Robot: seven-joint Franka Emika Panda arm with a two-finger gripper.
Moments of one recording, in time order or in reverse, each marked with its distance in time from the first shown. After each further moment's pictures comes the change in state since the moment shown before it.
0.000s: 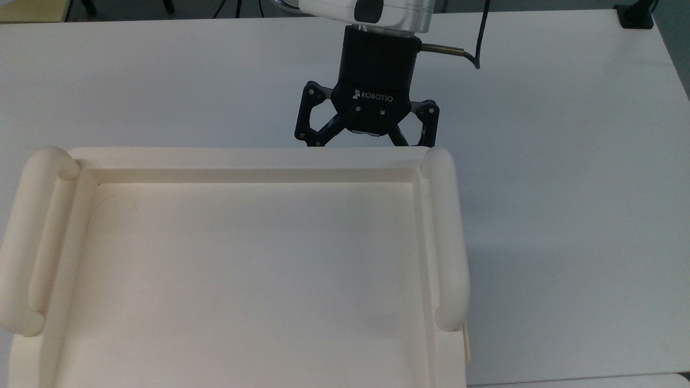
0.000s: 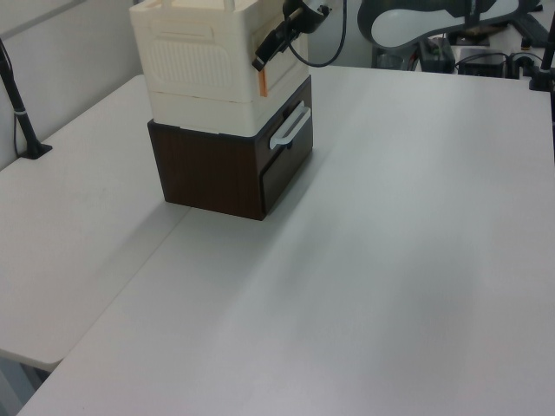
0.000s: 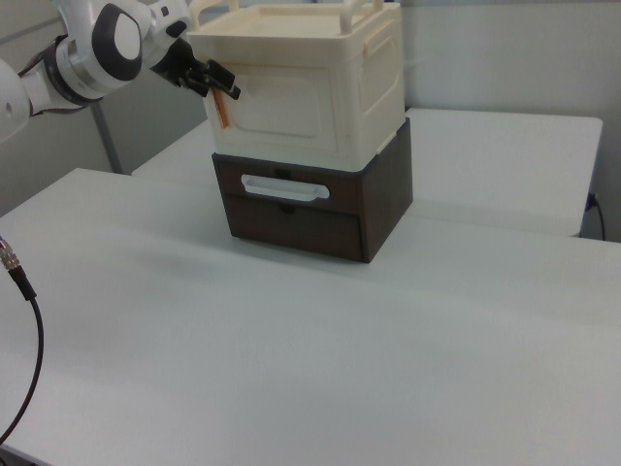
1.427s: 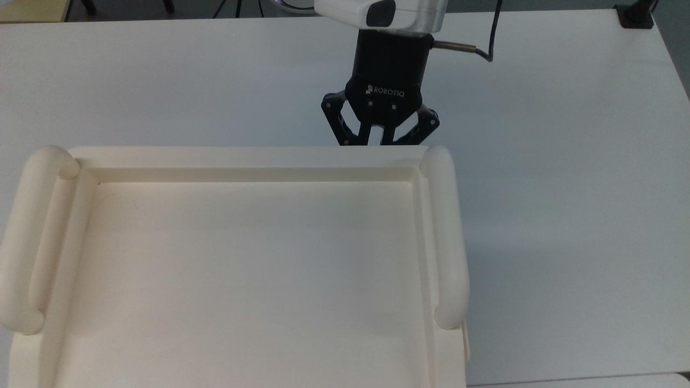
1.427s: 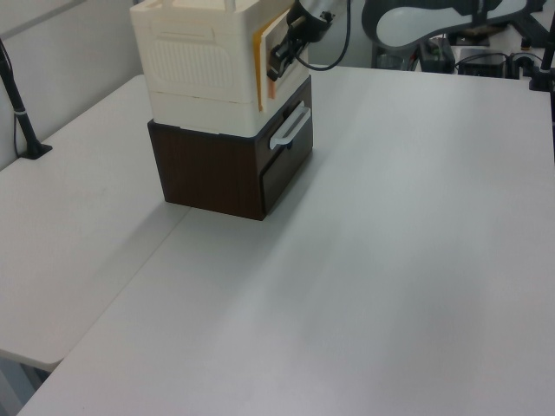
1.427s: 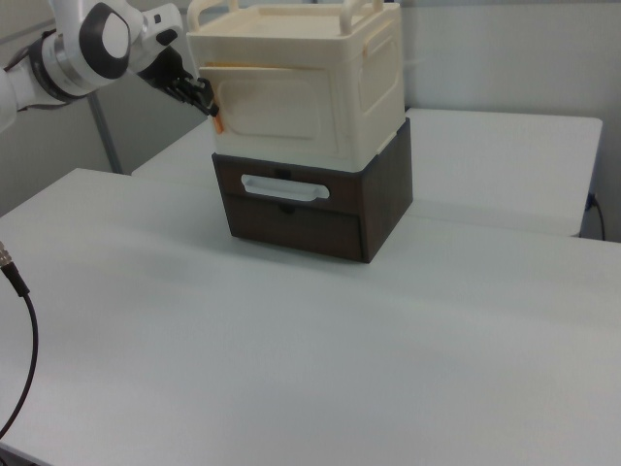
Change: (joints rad) arm 0.023 -0.030 0.009 -0.025 0.042 -0.121 0.031
